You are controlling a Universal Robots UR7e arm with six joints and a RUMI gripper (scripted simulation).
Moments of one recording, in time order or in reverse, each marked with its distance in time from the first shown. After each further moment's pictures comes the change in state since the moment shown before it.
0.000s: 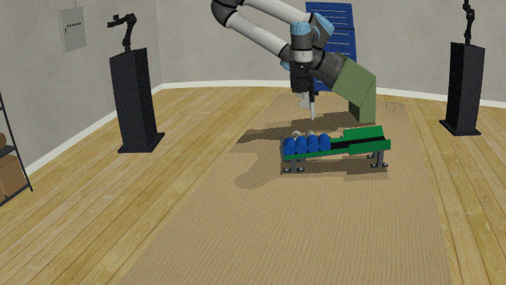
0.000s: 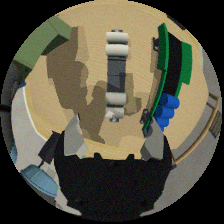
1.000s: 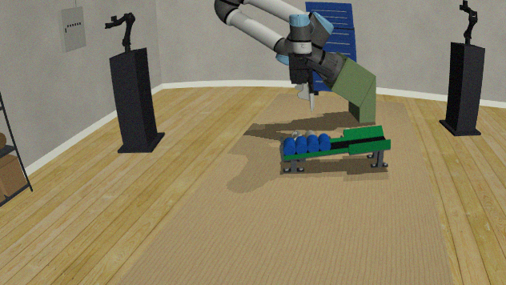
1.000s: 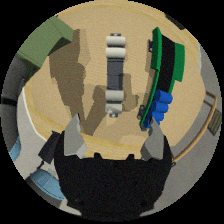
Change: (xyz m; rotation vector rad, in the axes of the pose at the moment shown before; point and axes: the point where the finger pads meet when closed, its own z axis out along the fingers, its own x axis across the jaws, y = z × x) arm 0.002 0.001 -0.032 -0.004 0.018 0.002
